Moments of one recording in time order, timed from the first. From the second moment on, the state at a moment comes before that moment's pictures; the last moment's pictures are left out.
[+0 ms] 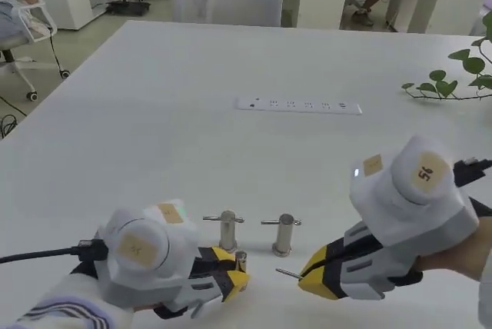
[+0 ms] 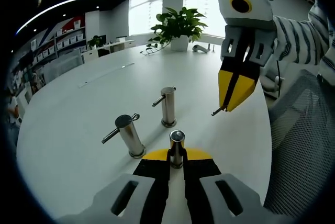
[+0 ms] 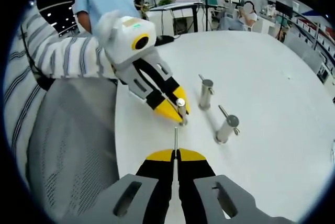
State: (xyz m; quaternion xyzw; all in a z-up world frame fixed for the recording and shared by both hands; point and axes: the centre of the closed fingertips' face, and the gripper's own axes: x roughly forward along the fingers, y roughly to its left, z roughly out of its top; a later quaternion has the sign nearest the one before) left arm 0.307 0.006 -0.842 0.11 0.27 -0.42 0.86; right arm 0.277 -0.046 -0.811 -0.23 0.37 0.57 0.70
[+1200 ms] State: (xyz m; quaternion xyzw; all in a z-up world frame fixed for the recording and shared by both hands) left arm 0.309 0.007 -0.847 0.12 0.30 -0.32 0.89; right arm 0.286 -0.016 -0.821 -0.22 0.38 0.55 0.71
